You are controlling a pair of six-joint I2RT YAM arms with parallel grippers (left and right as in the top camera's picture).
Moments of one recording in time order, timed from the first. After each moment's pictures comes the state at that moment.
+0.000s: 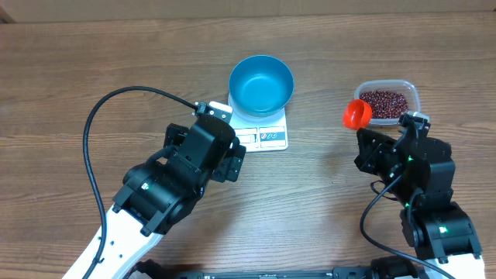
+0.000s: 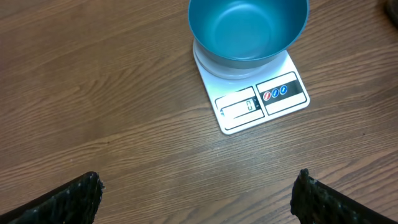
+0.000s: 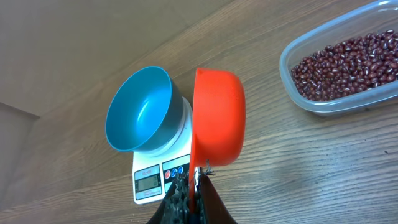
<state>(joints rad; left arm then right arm) -0.66 1.15 1.22 -0.97 -0.34 -0.23 0.12 0.77 0.74 -0.52 -0.14 0.56</state>
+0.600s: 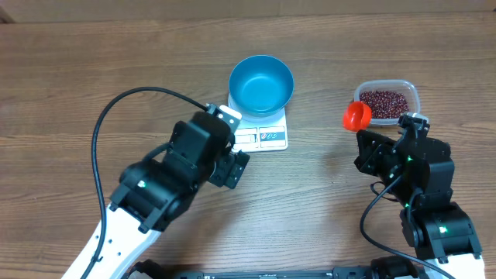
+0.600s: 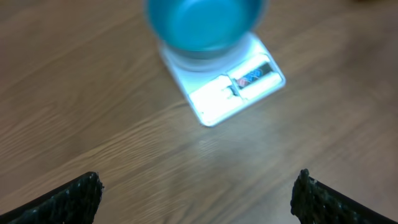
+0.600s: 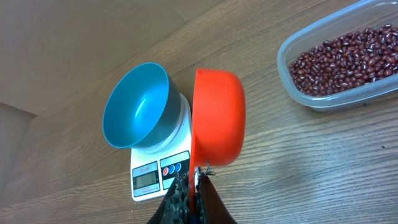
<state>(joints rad) -0.61 1.15 1.22 -0.97 -0.16 -0.05 0.12 0.77 0.74 -0.53 -0.14 0.56</state>
